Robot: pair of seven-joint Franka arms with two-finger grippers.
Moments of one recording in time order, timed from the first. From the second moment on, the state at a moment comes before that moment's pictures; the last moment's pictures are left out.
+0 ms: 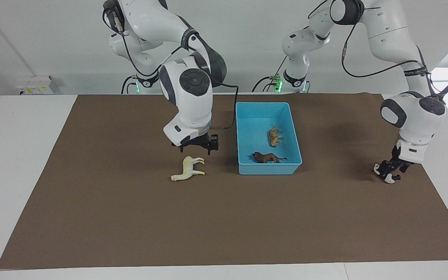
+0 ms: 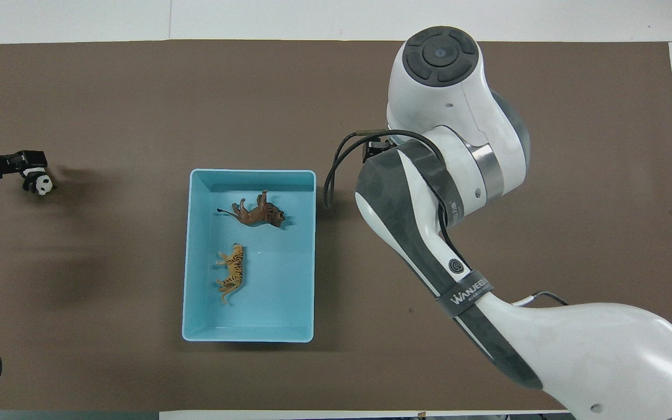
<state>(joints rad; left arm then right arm) 0.35 0.40 -0.07 -1.90 0.12 2.55 0.01 0.40 0.46 0.03 -1.40 -0.06 1.79 0.44</state>
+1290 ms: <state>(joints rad) 0.06 0.21 -0.09 -1.74 0.11 1.91 -0.53 0.36 0.36 0.04 -1.91 -0.06 2.34 0.29</state>
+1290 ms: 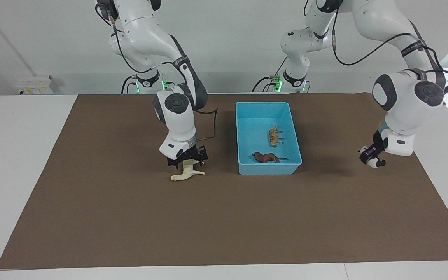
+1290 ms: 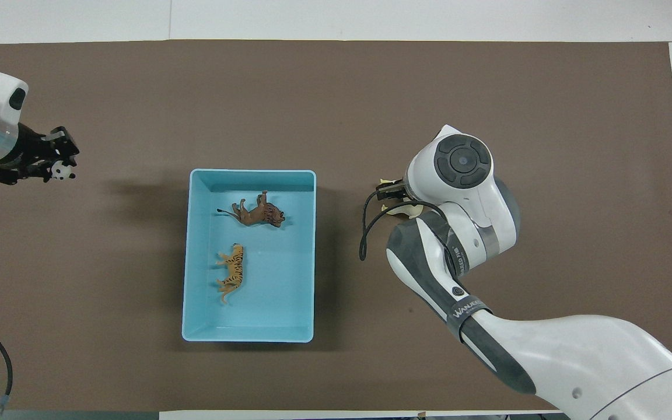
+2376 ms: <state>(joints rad) -0.35 0.08 -0.06 -2.02 0.01 2.07 -1.02 0.38 0.34 0.04 -1.99 -0.06 2.41 0.35</state>
